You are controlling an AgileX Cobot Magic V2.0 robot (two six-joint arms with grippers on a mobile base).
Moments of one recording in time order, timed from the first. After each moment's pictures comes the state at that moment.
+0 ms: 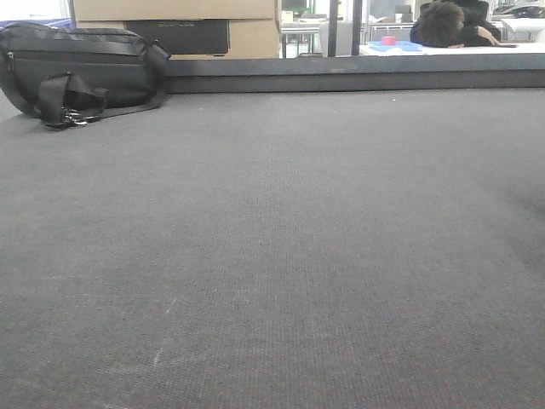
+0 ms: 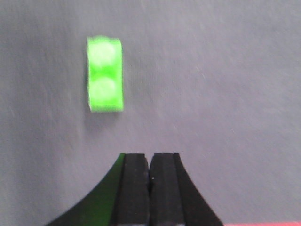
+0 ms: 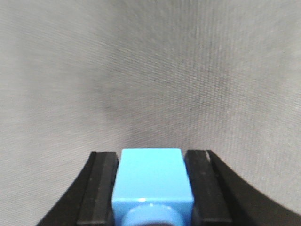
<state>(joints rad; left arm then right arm) 0.25 1.24 -1.09 -0.12 1.18 0.26 0.03 1.46 -1.00 0.11 1.05 -0.04</state>
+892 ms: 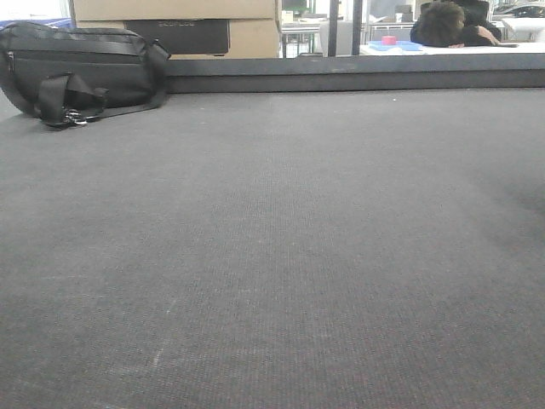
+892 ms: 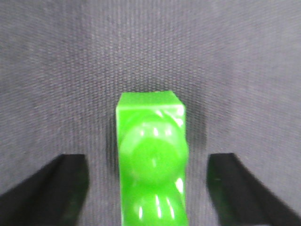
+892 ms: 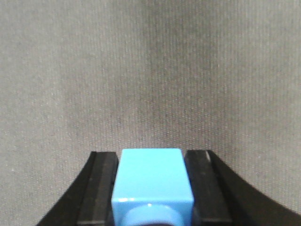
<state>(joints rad) 0.26 1.65 -1.08 -0.06 0.94 0.29 0.03 1.45 -1.00 0.20 0.92 -0.04</state>
